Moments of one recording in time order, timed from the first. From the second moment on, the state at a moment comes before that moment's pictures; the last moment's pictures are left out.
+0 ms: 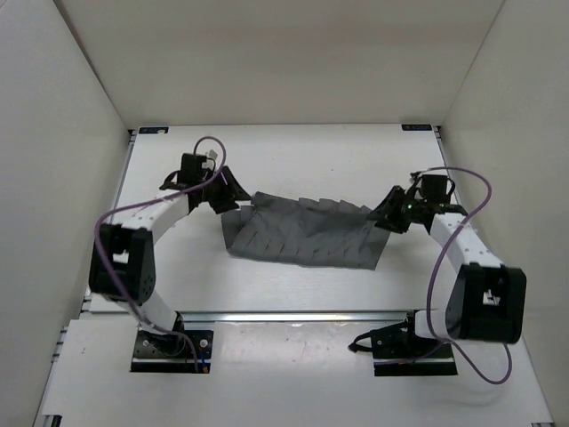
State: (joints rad) left arm -0.20 1.58 1.03 -0.26 0.42 -0.67; right arm -0.08 1.30 0.81 -0.43 -0.53 0.51
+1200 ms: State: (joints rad) left arm -0.28 1.35 0.52 -0.04 0.14 -0.77; right arm -0.01 1.04 0.41 -0.40 -0.30 0.69
